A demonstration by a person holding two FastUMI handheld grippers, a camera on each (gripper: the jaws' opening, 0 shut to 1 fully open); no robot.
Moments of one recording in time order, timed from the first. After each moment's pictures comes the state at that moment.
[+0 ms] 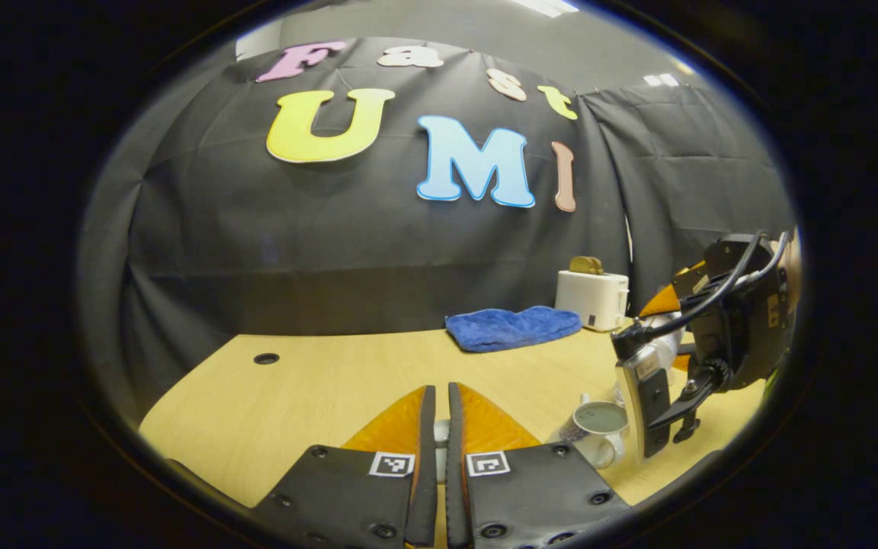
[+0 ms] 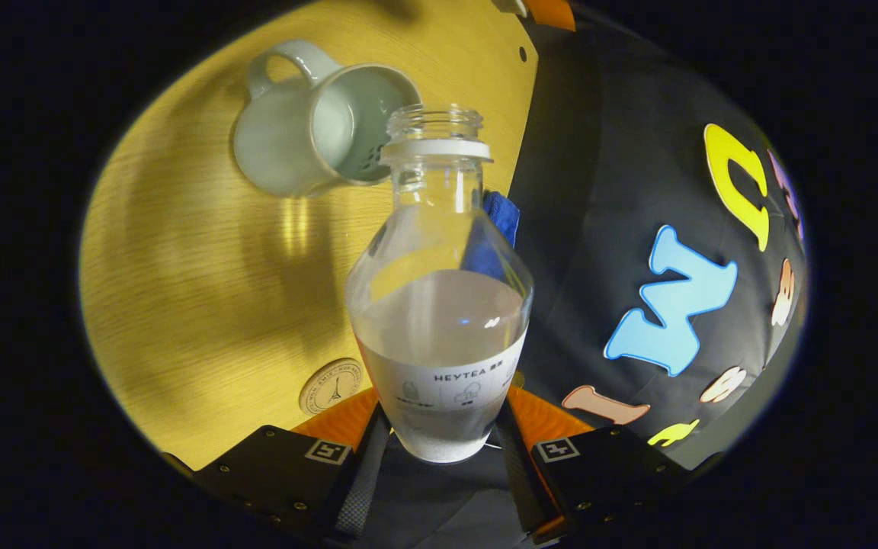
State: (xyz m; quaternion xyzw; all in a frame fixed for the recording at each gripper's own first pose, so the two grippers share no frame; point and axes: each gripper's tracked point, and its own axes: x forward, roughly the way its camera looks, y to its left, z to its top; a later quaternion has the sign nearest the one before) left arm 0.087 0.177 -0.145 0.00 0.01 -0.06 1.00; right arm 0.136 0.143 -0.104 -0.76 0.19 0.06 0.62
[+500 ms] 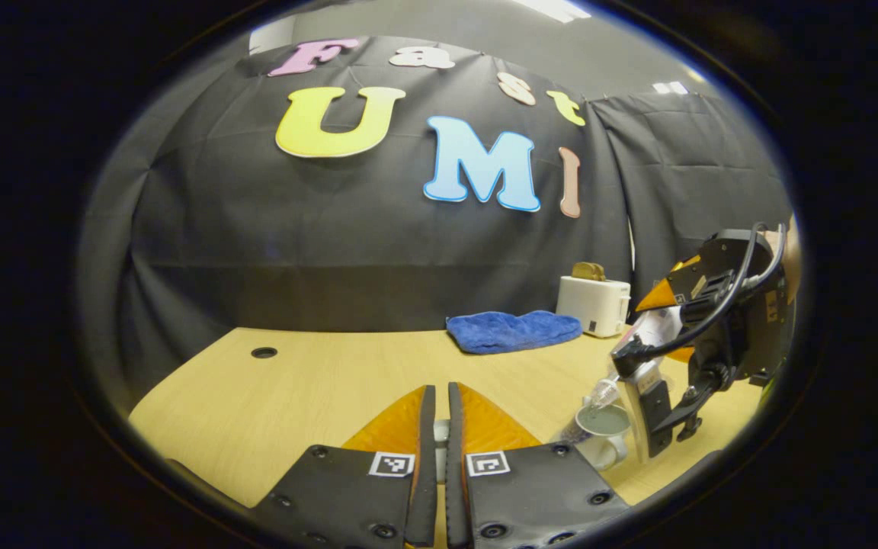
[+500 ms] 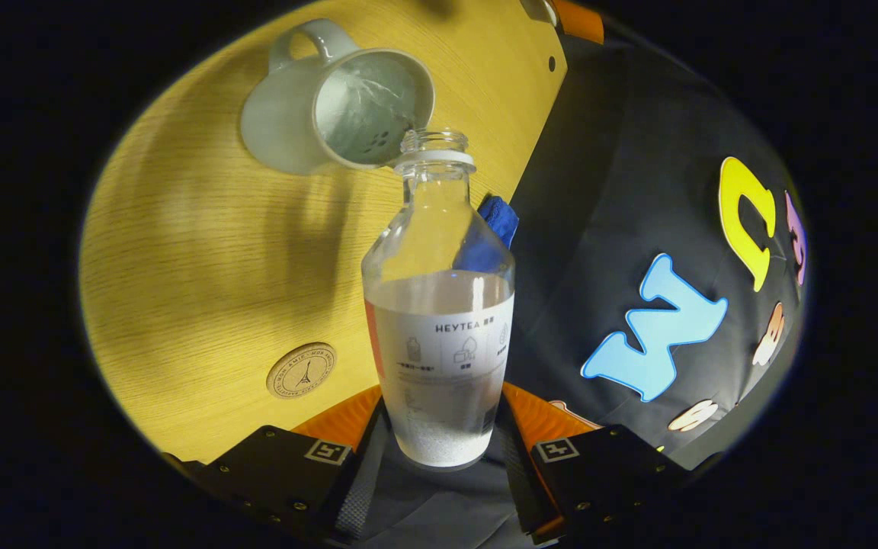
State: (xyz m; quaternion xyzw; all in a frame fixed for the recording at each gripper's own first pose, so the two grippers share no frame) left arm 0.090 0.182 -0.150 -0.02 0.01 -0.06 1.00; right arm 0.143 0.144 -0.090 -0.80 0.18 0.06 0.57
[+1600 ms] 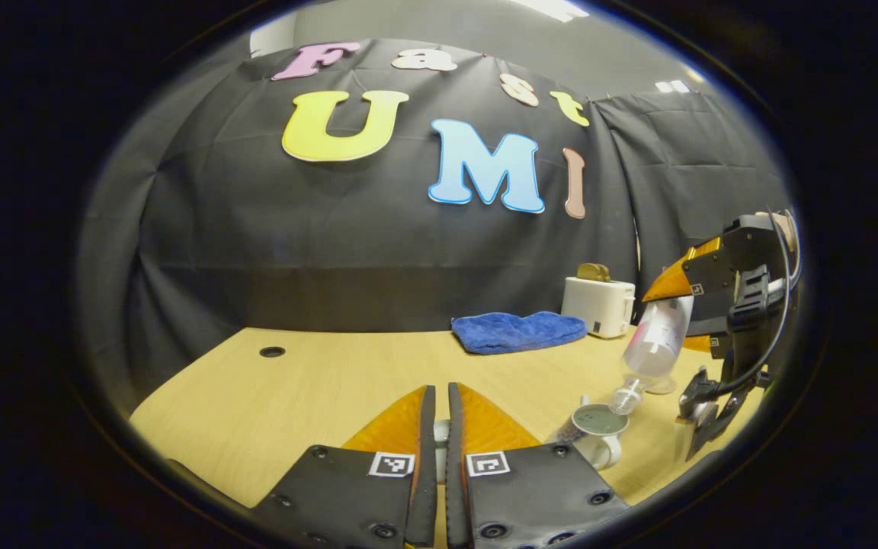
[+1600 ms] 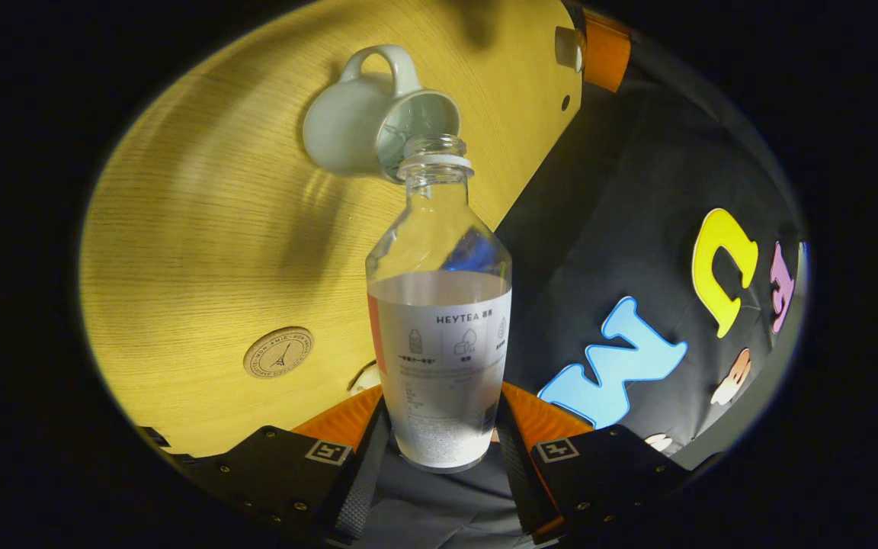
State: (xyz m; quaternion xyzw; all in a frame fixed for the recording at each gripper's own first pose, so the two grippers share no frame) left arm 0.080 0.178 -0.150 -0.02 0.01 -0.04 1.00; right arm 0.128 0.159 -0.062 -0.85 0.09 0.08 0.51
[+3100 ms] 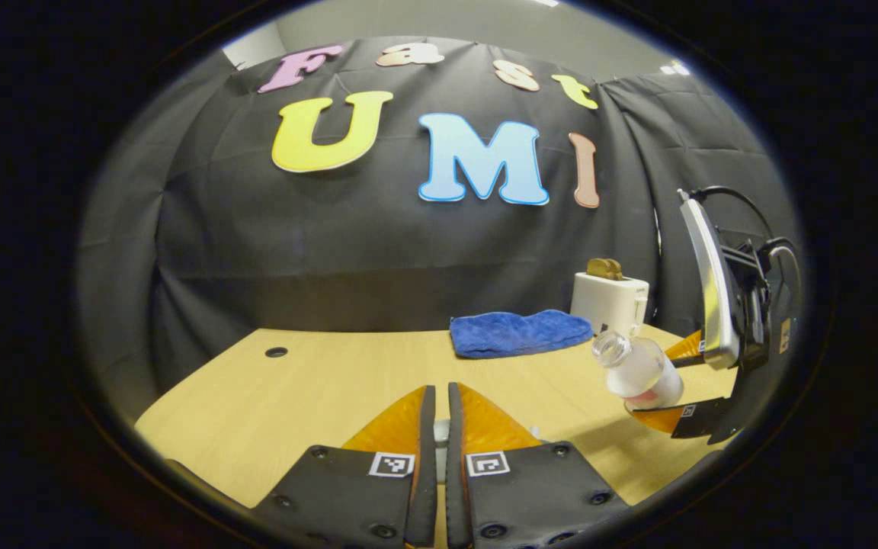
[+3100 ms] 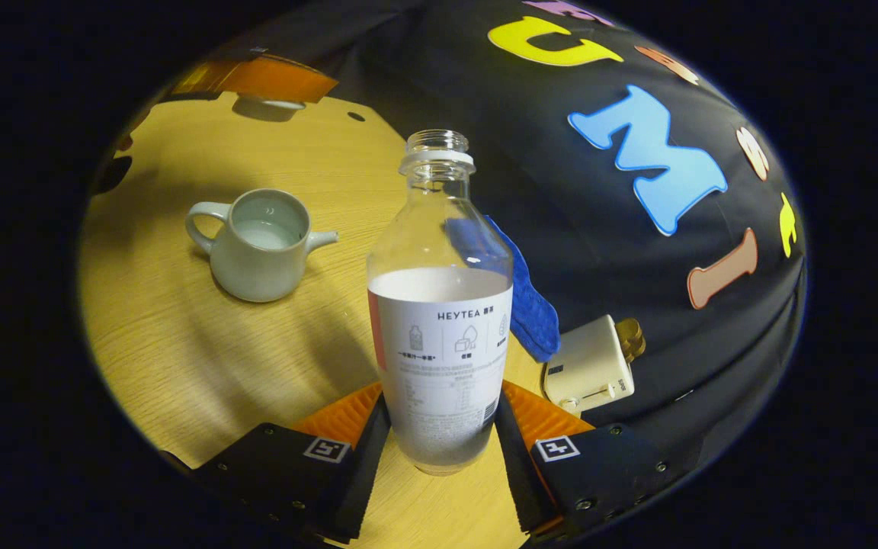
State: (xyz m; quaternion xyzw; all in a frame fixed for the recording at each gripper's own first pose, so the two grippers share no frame) left arm 0.088 0.091 -0.117 0.00 0.04 0.03 1.00; right arm 0.126 0.123 -0.161 -0.36 0.18 0.18 0.90
